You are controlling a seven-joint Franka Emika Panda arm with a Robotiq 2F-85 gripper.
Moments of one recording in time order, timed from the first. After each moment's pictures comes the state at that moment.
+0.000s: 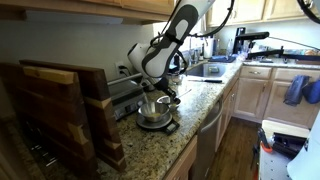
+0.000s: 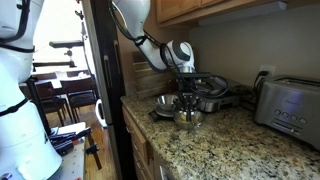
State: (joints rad) arm -0.06 0.48 0.04 -1.91 -0.62 2.01 -0.74
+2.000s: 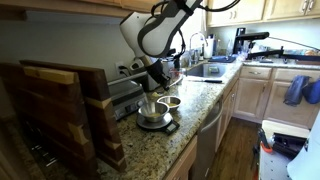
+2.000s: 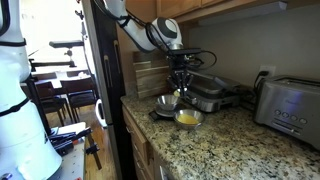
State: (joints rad) arm 0.00 0.24 0.07 -2.02 -0.57 2.06 -0.89
